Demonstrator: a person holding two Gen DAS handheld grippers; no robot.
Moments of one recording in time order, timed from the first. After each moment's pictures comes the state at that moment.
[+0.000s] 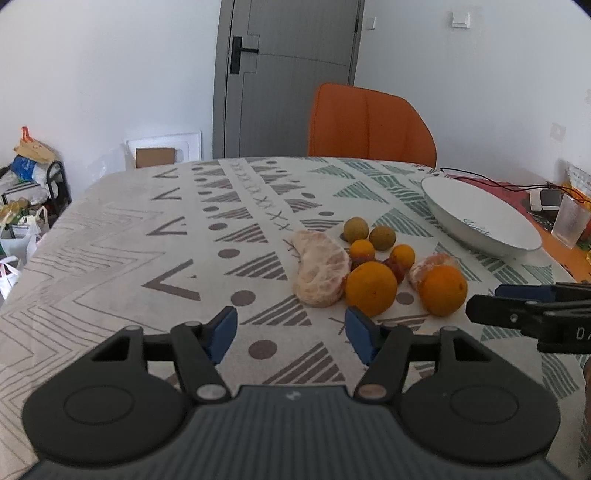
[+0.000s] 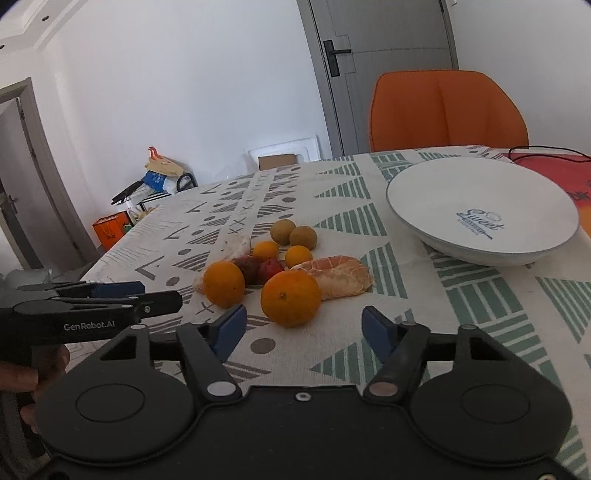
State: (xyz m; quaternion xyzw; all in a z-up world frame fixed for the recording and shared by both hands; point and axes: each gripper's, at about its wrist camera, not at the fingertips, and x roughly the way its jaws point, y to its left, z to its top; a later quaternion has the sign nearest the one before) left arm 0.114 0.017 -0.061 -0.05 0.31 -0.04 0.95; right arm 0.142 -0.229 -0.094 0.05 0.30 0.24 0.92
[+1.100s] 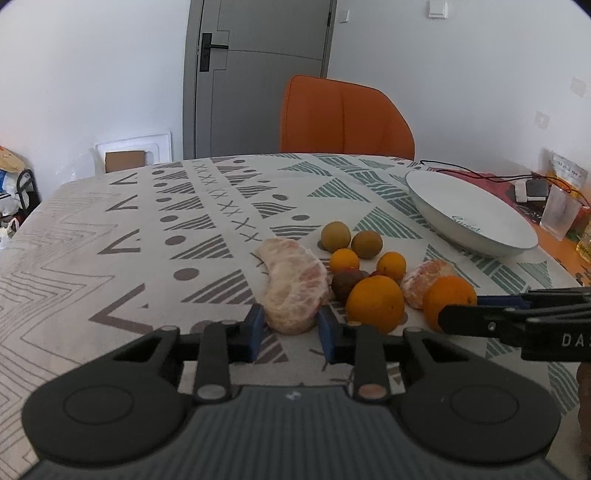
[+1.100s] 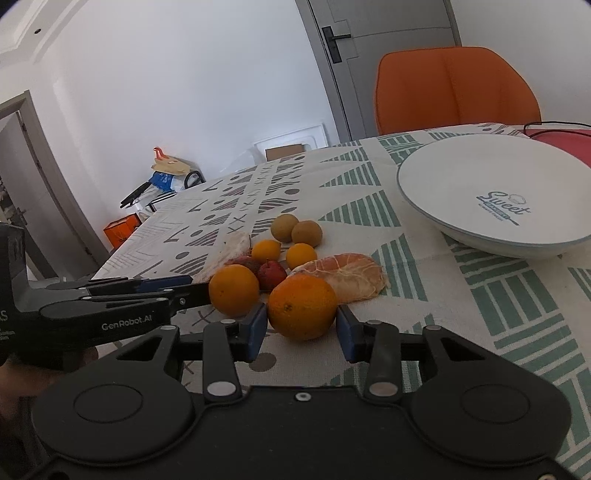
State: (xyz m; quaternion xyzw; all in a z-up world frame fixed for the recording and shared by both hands) left arm 0.149 0.008 -0.070 -0.04 0.31 -0.08 0.95; right arm 0.166 -0.227 -0.106 0.07 0.32 0.25 0.91
